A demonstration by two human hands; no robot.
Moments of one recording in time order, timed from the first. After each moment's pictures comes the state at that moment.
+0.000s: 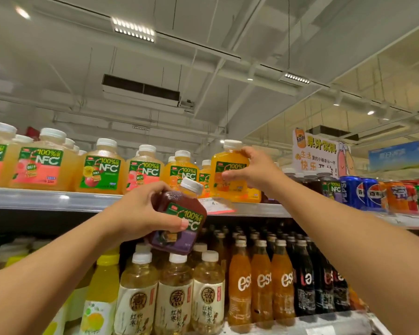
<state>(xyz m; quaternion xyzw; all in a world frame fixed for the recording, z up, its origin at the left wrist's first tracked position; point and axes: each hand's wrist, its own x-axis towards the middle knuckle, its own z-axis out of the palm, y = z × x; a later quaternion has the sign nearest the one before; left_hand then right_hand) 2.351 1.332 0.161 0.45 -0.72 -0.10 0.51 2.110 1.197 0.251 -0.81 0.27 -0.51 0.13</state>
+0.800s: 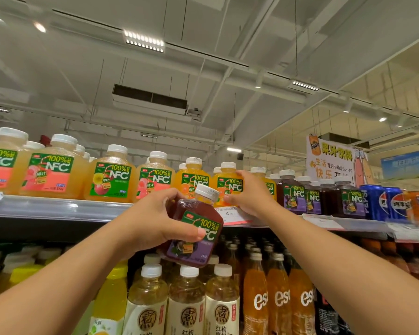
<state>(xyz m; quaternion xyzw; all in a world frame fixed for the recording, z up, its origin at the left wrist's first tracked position) 2.348 1.330 0.166 0.46 -0.71 -0.12 0.52 2.162 1.151 0.223 -0.79 0.37 -0.49 -0.01</state>
